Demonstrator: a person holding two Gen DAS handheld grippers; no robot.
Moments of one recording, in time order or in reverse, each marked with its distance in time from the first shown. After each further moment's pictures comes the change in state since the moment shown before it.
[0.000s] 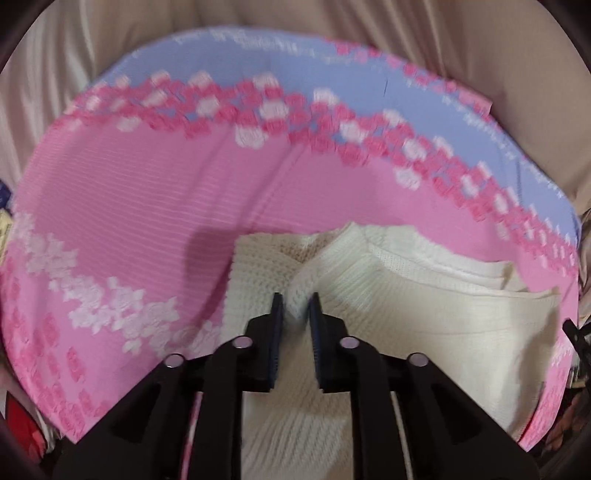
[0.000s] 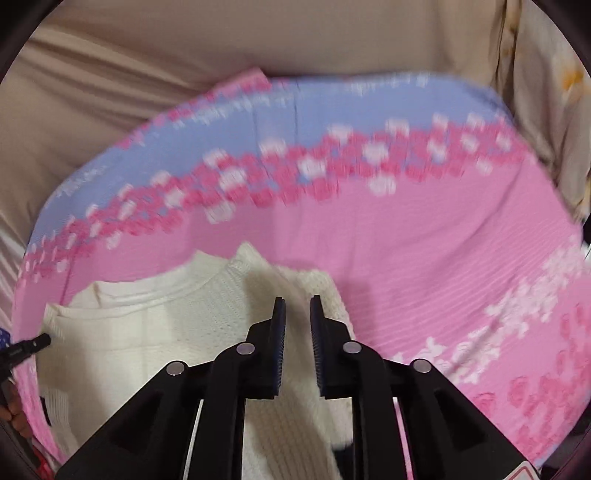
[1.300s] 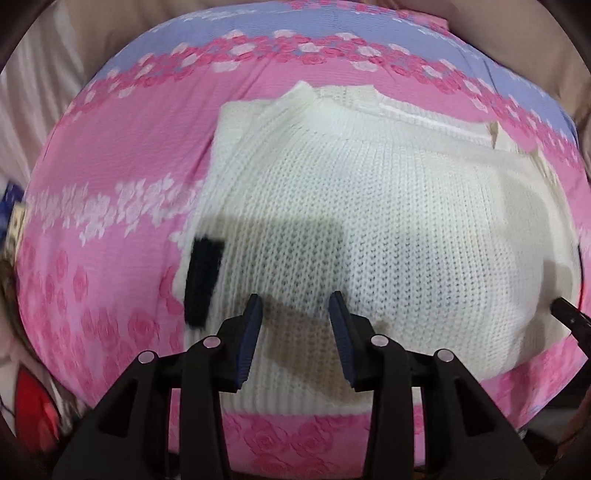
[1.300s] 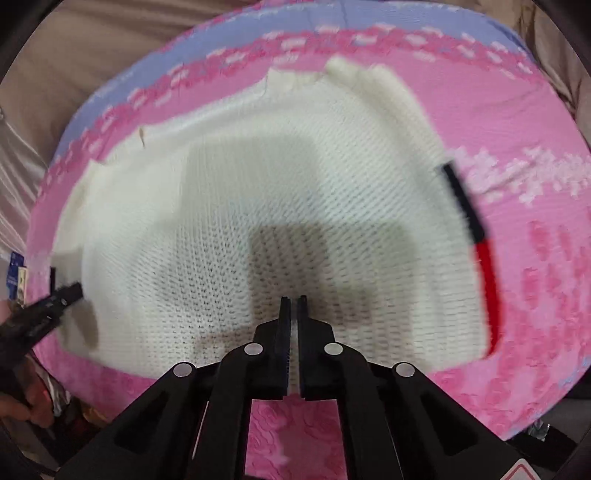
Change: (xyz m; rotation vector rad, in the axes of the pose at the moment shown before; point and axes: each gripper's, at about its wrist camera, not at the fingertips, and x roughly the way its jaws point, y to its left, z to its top) left arm 0.015 0.011 -0.082 0.163 0.111 0.063; right arm -0.011 0.046 -0.117 -0.021 0.271 0.079
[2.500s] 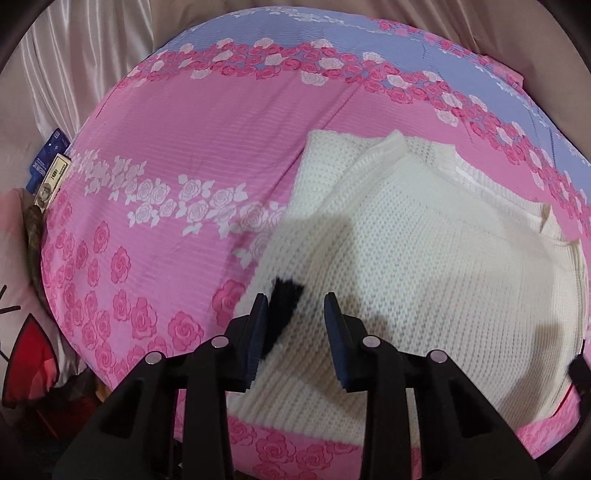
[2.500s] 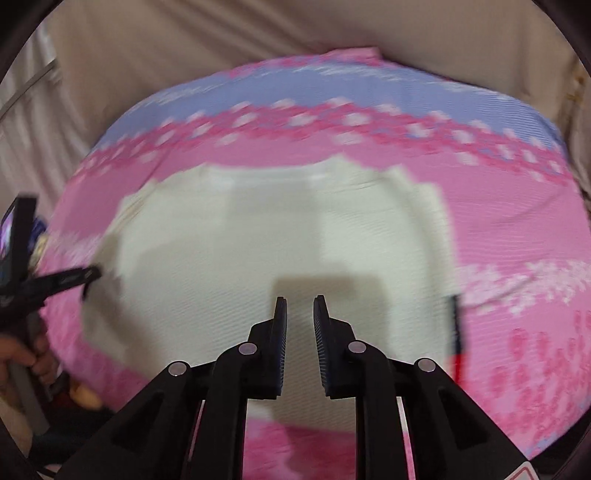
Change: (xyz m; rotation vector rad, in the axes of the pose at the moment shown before) left arm -0.001 0.037 0.032 -0.192 -0.012 0.109; right arm -0.044 0.045 0.015 -0.251 -0.112 0.082
